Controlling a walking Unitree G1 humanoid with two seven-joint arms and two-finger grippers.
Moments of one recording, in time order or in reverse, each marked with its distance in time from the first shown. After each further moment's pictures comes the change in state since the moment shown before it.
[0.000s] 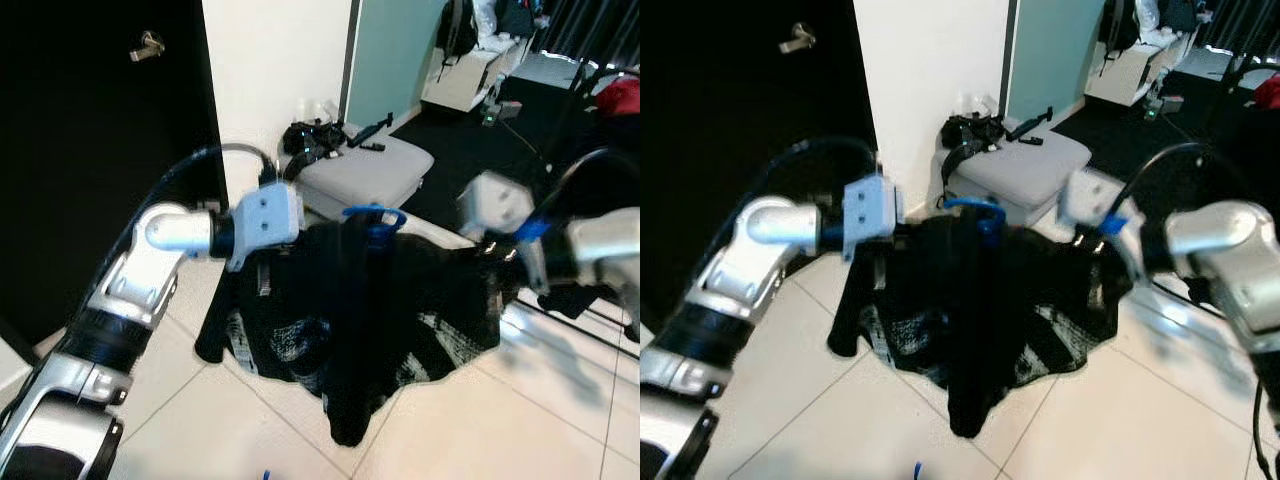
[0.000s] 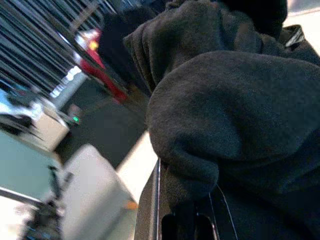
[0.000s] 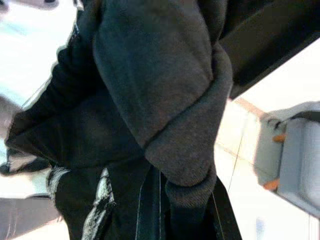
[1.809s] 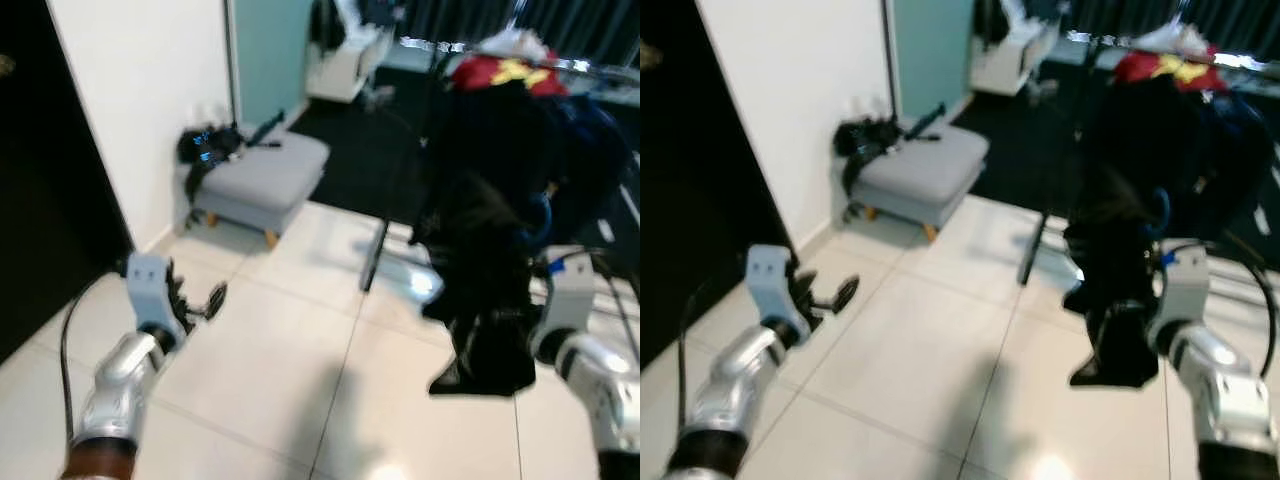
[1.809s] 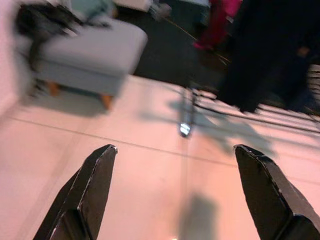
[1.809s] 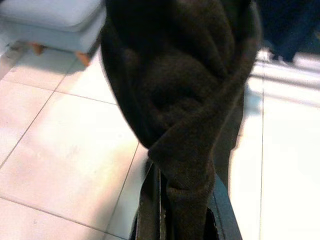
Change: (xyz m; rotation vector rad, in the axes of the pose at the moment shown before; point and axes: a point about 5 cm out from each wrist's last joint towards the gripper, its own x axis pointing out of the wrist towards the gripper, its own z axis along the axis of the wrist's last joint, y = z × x) left arm -0.077 -0.134 -0.137 -0.956 0.346 0.996; right arm 0.020 0.053 -0.161 0.922 0.146 -1.086
